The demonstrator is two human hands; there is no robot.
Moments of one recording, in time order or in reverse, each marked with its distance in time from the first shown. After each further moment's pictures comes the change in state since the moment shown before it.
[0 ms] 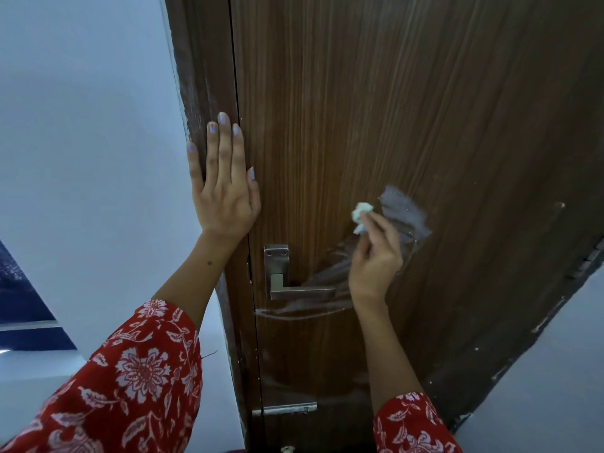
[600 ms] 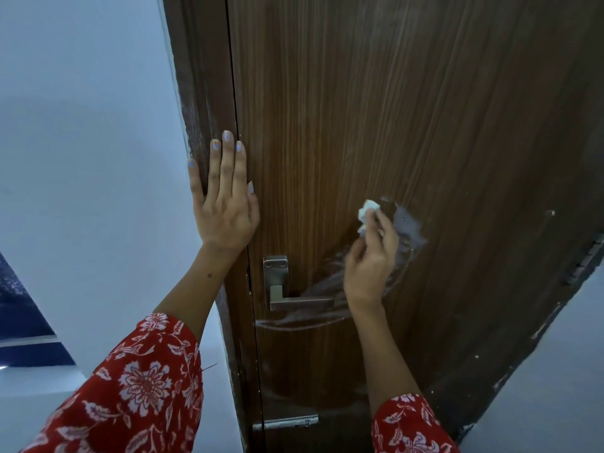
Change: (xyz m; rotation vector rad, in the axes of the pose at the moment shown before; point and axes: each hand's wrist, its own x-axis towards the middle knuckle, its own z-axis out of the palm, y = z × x) left_hand 0.000 -0.001 -0.001 -0.014 -0.010 0.016; right_hand 0.006 -0.004 0.006 -0.051 -0.018 -0.008
